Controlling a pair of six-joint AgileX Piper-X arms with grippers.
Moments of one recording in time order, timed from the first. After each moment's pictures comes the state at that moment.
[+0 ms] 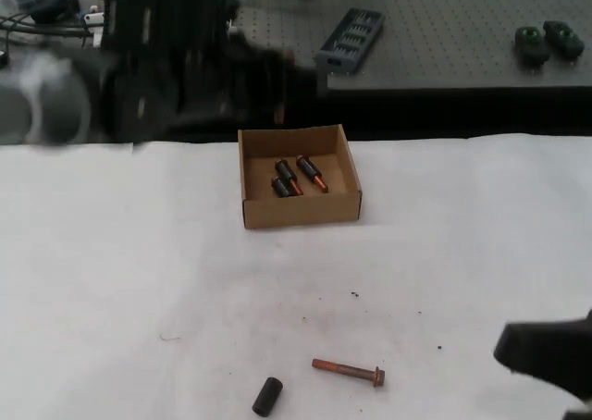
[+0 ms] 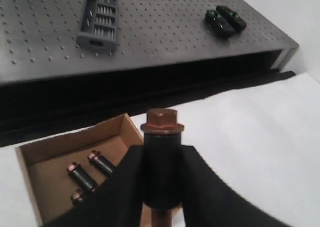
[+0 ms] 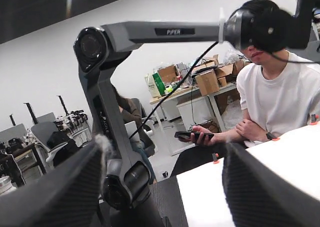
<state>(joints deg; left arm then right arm) -26.2 100.0 -75.6 5.3 9.1 -14.1 30.8 36.9 0.4 -58.6 -54.5 47.4</state>
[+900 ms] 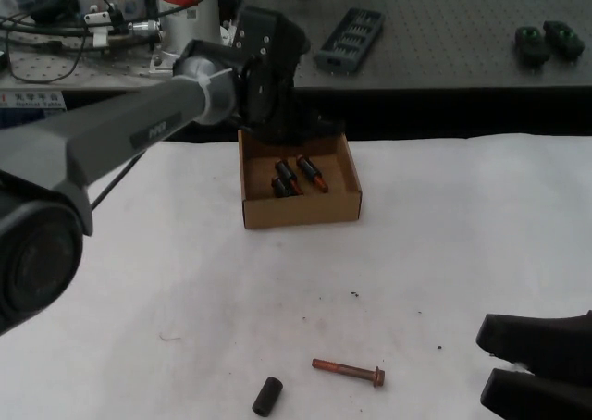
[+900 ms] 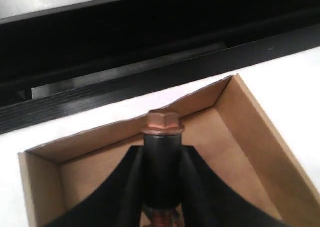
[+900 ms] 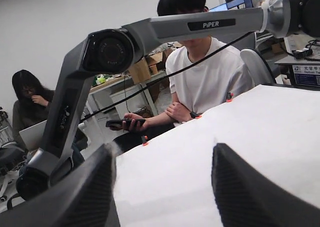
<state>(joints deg) -26.0 136.8 -117.5 29.5 -3.0 -7.9 30.8 36.9 0.4 -41.6 -44.3 29.6</state>
